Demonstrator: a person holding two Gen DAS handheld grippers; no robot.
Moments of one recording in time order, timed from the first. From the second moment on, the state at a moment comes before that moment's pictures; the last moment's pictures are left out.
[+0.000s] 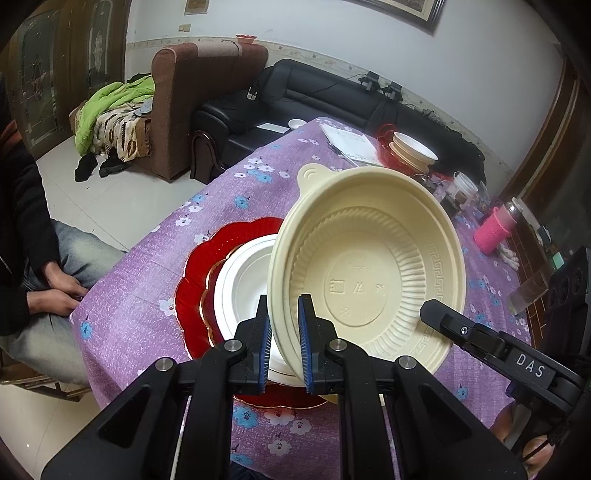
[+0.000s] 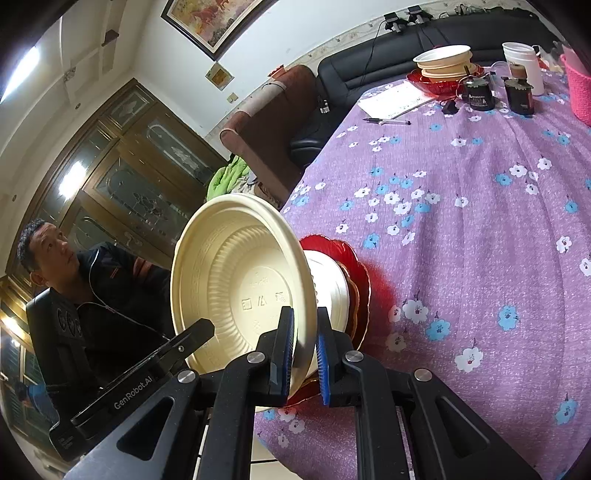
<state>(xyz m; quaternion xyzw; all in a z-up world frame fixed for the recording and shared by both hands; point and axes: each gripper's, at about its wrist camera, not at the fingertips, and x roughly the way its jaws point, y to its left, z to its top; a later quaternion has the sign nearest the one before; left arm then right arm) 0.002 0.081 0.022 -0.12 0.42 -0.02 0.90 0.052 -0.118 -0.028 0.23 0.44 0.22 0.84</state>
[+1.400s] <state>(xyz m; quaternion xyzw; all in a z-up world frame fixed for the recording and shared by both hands) 0.022 0.087 0.005 -0.13 0.44 -0.01 0.89 0.069 -0.103 -0.045 0.23 0.47 0.22 0.83</state>
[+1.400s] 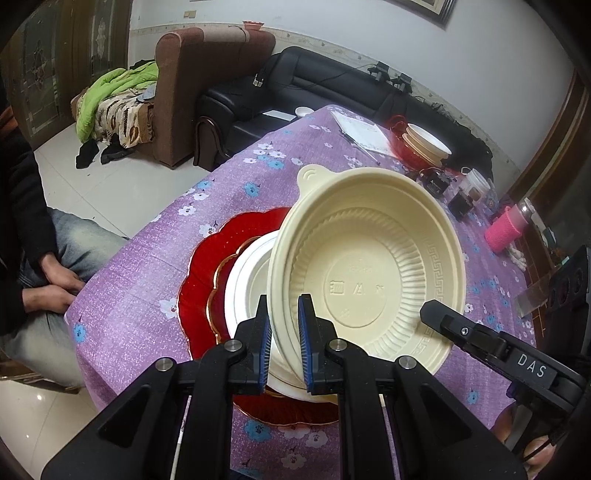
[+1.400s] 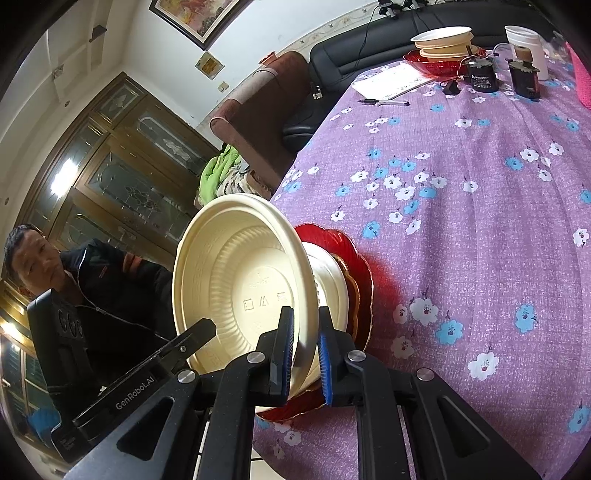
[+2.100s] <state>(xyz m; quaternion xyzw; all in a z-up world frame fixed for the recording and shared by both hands) 0.031 0.084 -0.004 -0.13 0.46 -0.01 0.88 0.078 -0.107 -0.057 0.24 0.48 0.21 0.82</state>
